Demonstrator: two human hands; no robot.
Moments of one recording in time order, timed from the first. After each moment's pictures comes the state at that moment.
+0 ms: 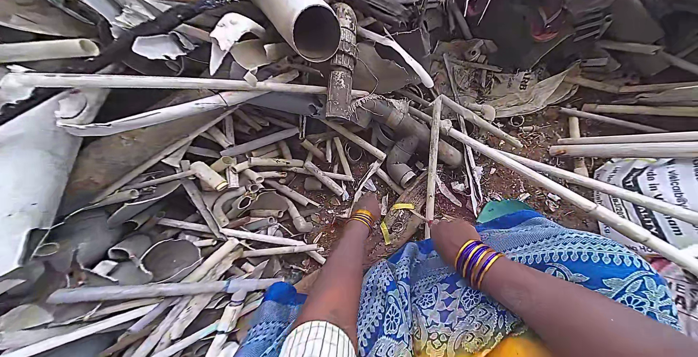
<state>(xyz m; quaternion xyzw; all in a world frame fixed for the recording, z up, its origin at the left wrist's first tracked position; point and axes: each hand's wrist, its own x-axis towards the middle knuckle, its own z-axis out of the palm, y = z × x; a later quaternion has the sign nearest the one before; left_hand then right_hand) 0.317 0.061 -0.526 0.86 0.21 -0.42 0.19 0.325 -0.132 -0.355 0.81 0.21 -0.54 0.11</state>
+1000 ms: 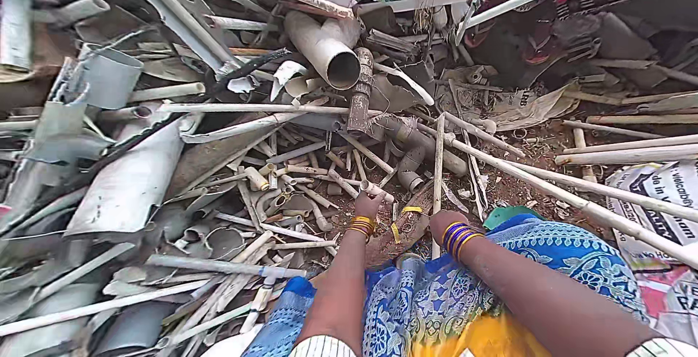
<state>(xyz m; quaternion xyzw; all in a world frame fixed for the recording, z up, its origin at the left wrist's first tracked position) 0.274 0.056 -0.453 0.79 0.38 -0.04 0.48 0.311 -0.141 -0.353 0.84 0.22 -0.49 0.09</state>
